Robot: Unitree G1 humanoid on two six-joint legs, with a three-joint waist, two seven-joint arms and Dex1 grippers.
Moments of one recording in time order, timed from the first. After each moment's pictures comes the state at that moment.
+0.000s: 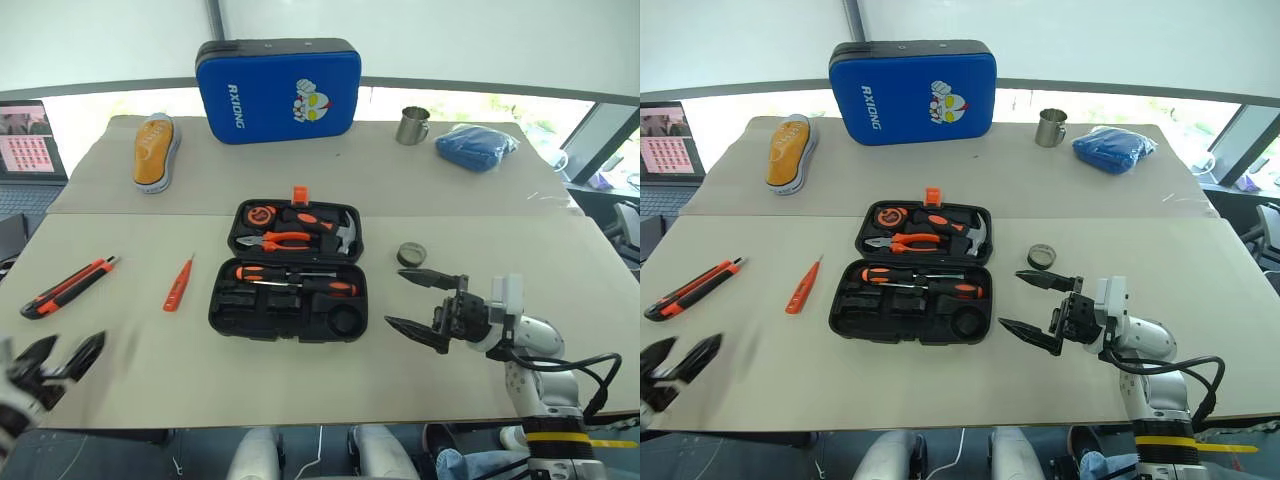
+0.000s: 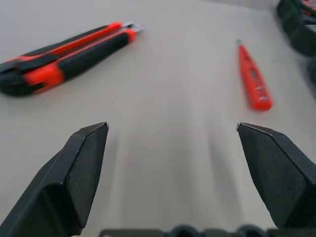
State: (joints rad) left arm 0.35 0.70 0.71 -0.31 -0.83 0.69 -0.46; right arm -0.14 -0.42 -0.12 -0.02 0.55 -0.09 1.28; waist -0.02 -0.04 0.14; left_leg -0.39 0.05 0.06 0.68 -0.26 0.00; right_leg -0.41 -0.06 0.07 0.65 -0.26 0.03
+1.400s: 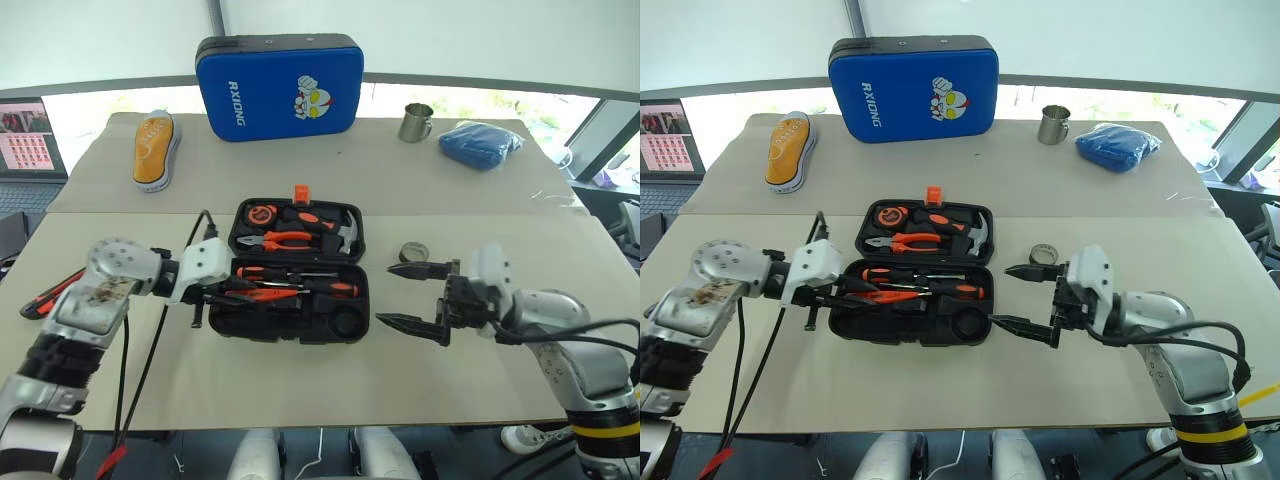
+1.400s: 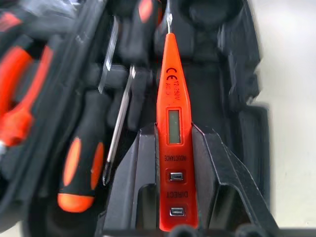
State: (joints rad) left arm -0.55 0.87 -0.23 0.12 -0.18 0.12 -1.36; right arm -0.23 -0.71 0.00 -0.38 0.56 0.45 0.96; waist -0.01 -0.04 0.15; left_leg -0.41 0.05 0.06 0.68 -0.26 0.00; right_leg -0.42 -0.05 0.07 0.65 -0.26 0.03
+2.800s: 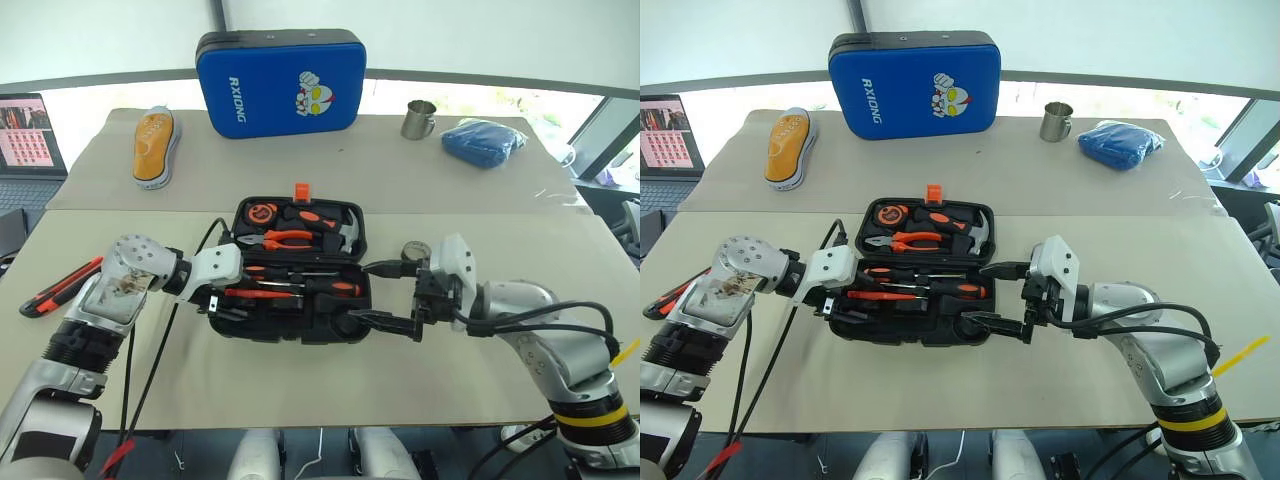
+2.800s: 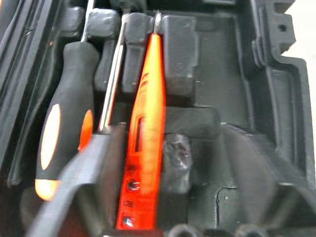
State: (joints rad) left arm -0.56 0.80 -0.17 0.24 -0.20 0.14 -1.45; right arm -0.26 -0.66 0.06 -0.40 0.60 0.55 0.93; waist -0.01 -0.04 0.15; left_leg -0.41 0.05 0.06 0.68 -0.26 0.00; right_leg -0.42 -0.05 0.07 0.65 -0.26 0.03
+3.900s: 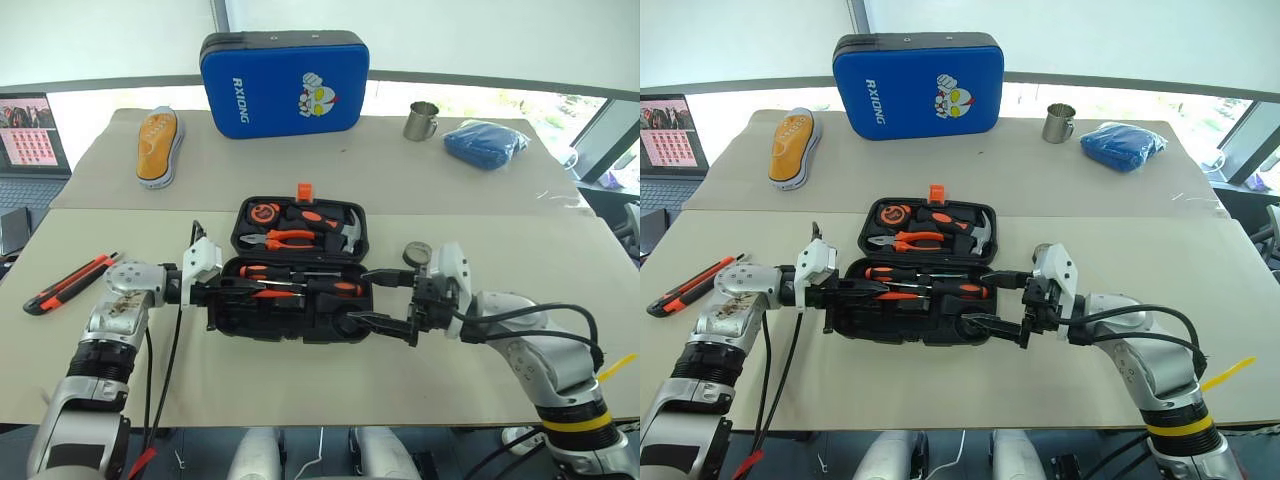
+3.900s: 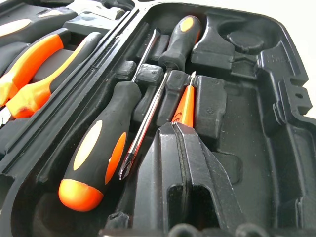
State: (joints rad) left arm -0.49 0.67 -0.06 0.41 -0.25 -0.03 -1.40; right arm -0.24 -0.60 0.06 -0.36 0.59 0.53 0.93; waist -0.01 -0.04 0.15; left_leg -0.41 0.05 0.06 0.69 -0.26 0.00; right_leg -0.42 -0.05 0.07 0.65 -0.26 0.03
